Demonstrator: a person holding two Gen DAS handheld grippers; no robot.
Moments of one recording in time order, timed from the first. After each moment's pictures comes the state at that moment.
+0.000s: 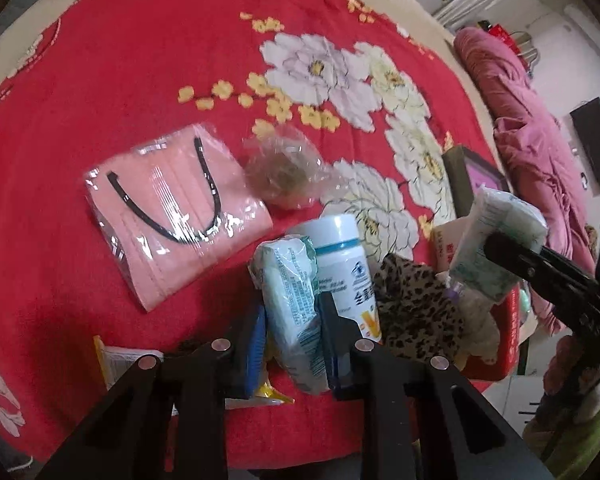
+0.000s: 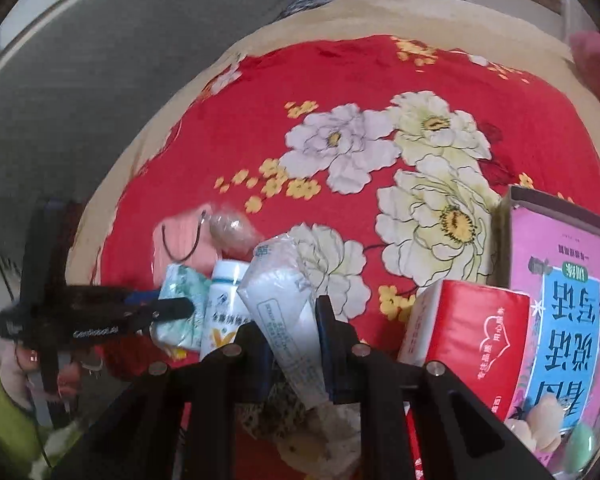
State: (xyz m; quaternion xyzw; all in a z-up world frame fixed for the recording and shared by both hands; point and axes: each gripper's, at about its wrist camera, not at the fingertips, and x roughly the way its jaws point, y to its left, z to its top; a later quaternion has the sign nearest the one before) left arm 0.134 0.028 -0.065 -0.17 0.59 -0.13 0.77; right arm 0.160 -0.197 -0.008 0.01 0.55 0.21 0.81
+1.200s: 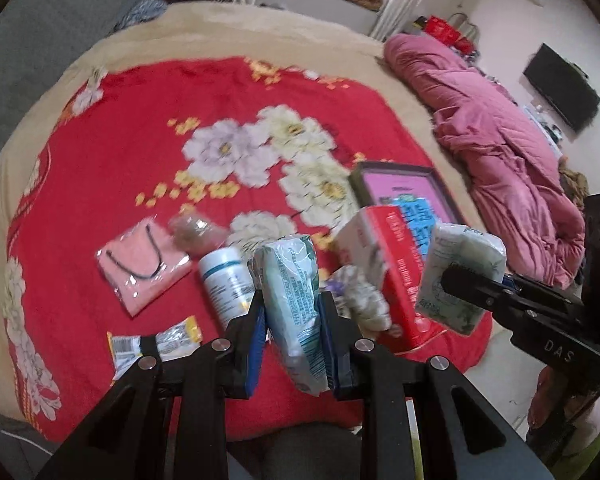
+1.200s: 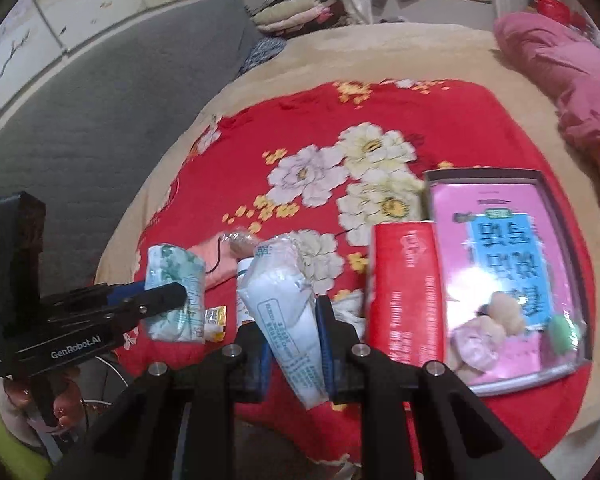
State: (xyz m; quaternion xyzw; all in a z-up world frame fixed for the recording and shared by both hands) left arm 0.065 -0.043 0.068 -0.07 0.50 -0.17 0.84; right arm 0.058 -0.246 0.078 0.08 0.49 0.14 0.86
